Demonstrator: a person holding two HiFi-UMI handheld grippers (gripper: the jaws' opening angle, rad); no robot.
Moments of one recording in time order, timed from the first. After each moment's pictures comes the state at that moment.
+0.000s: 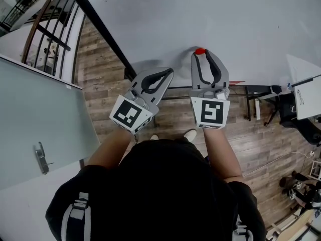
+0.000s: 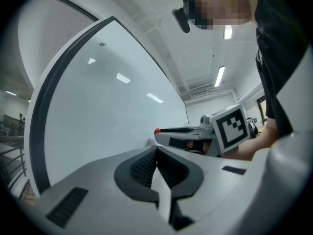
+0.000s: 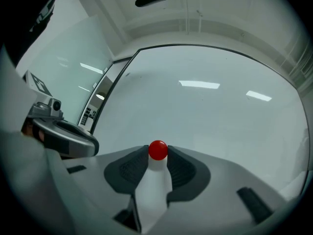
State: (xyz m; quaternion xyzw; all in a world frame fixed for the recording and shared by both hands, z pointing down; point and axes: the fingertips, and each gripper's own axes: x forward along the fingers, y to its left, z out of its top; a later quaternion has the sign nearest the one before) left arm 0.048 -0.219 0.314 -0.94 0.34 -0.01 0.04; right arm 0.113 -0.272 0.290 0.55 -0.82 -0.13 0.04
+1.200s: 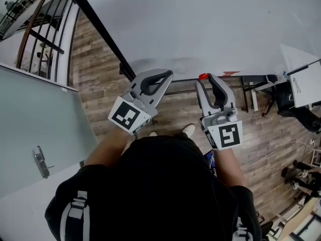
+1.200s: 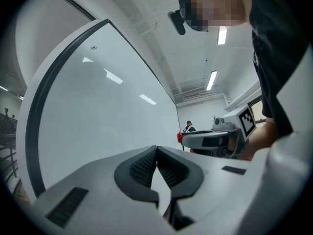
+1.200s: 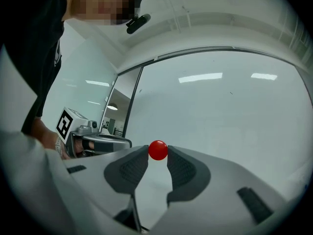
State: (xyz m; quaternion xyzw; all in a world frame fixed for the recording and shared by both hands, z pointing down) left arm 0.057 -0.184 0.324 -0.95 0.30 -0.01 0.04; right arm 0.137 -0.173 0.317 0.48 -0.87 -0.07 0.01
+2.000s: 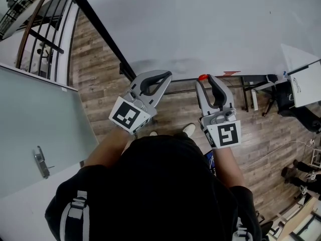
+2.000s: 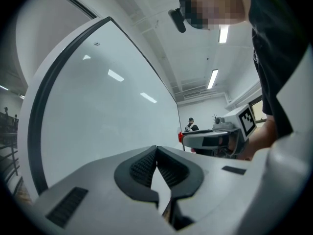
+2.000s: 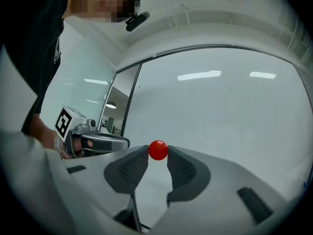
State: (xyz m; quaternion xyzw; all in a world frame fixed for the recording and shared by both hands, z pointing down) left arm 0.048 -0.184 0.338 -0.95 0.30 -0.01 0.03; right arm 0.134 -0.173 0.333 0.49 -0.87 -0.06 0.02
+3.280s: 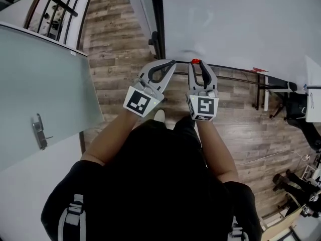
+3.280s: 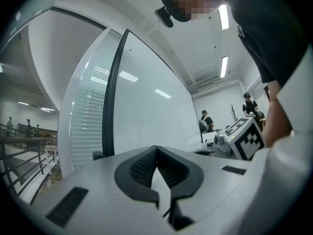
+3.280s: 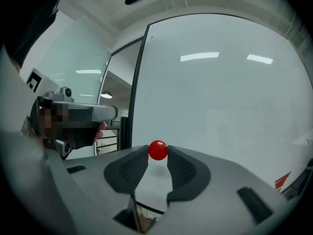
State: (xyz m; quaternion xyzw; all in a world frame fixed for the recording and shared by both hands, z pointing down) left arm -0.062 -0.184 0.450 -0.91 0.41 -0.03 0.05; right arm 0.004 -0.217 0.507 0.51 -0.86 0.01 0.06
